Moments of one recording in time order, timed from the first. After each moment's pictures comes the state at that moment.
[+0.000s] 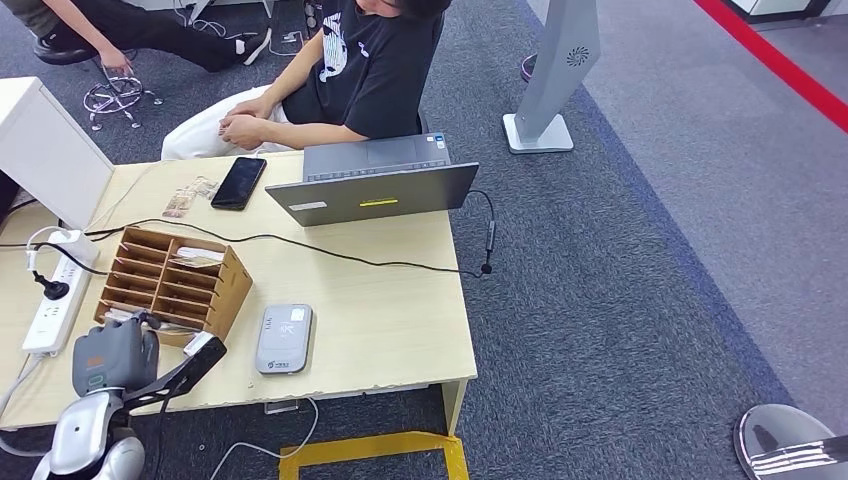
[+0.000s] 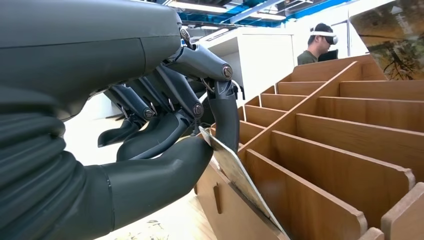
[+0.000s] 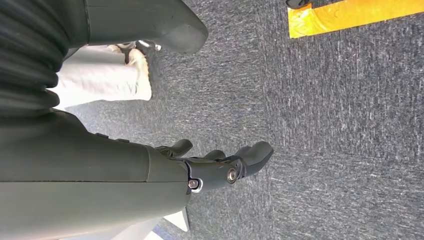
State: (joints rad) left arm -0.24 0.23 -0.27 -1.04 -1.20 0.37 0.07; right arm -0.08 0.09 0.51 -0.16 -0.40 -0.54 0.11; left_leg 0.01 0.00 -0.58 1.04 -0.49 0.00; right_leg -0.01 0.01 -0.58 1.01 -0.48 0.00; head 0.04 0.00
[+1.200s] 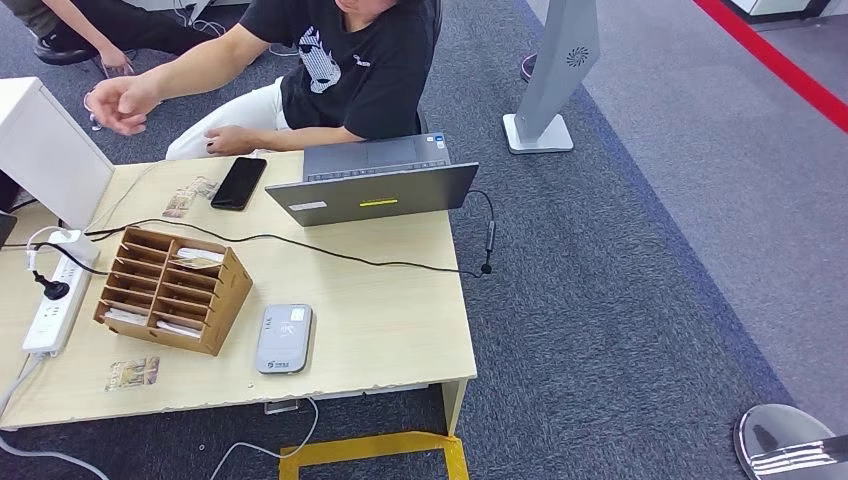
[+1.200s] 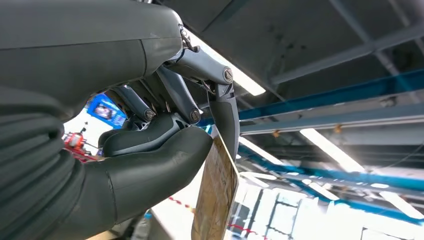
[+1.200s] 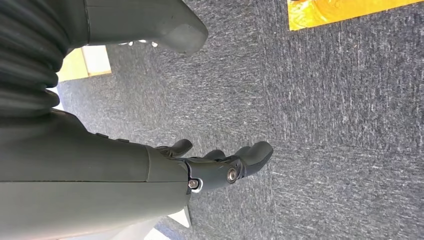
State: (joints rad) left arm -0.47 0.41 -0.01 -1.37 -1.23 0.48 0.12; right arm -0.06 0.09 0.49 -0.16 -0.38 -0.56 0.10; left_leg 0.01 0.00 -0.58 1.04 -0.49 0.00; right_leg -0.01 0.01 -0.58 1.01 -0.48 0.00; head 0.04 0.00
